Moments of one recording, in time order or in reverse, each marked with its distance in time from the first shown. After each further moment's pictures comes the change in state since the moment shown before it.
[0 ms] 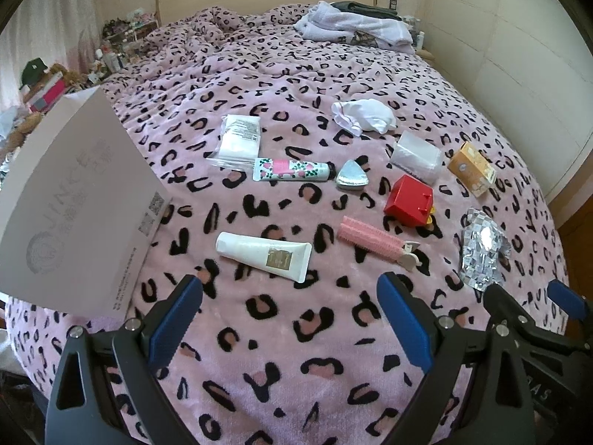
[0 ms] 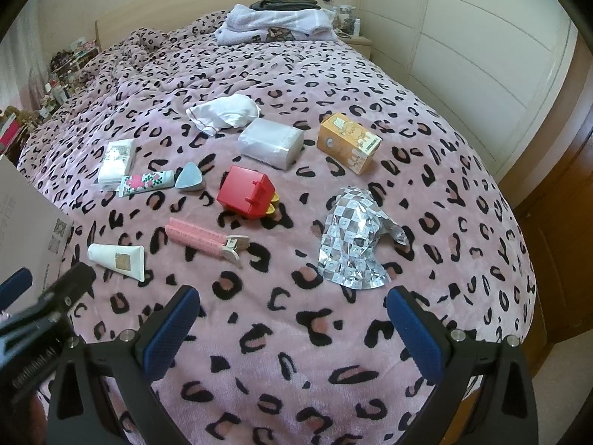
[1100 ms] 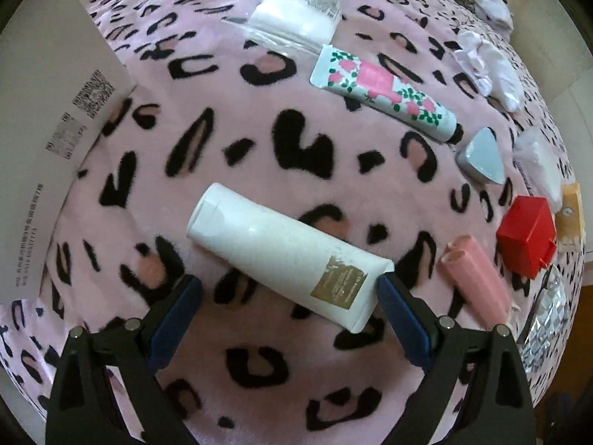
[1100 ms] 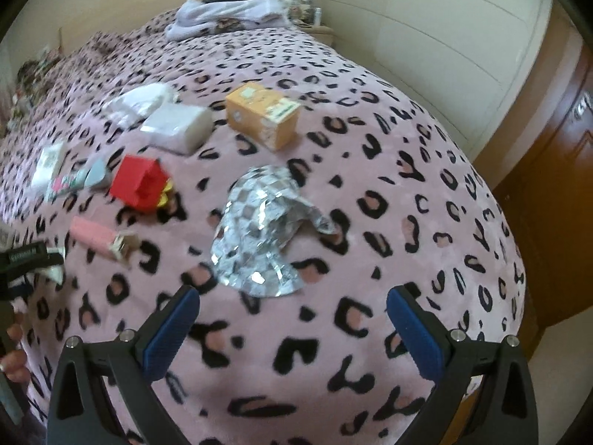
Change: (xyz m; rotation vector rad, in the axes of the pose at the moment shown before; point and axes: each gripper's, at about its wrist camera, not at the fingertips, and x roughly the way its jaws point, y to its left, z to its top) left arm 0.177 0.038 0.005 -0.302 0.333 0.008; right arm 0.062 -0.087 -0.008 0.100 0.020 -0.084
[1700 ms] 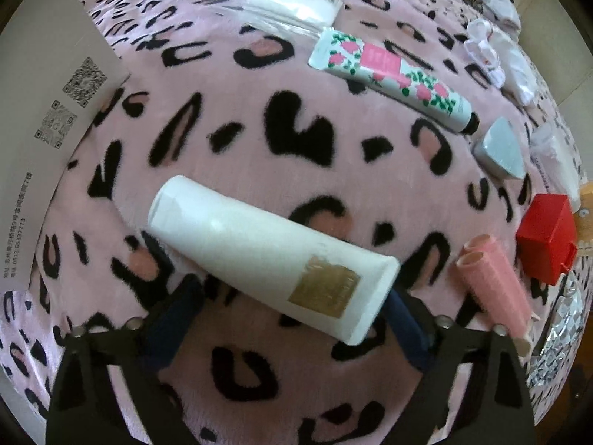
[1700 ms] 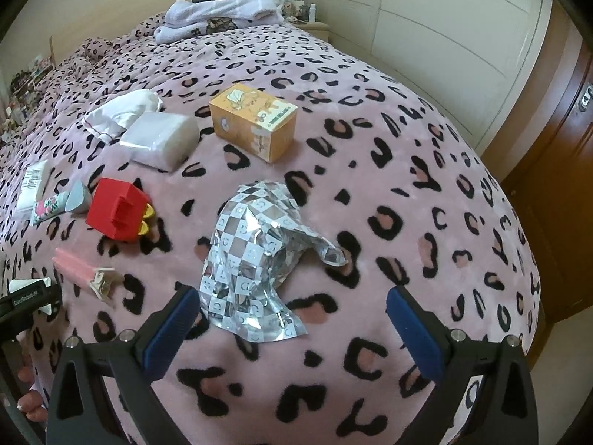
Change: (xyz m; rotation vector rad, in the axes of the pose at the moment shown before) left arm 0.011 -0.004 -0.007 -0.015 -0.043 0.029; right arm 0.033 0.004 0.020 0.013 0.008 -0.001
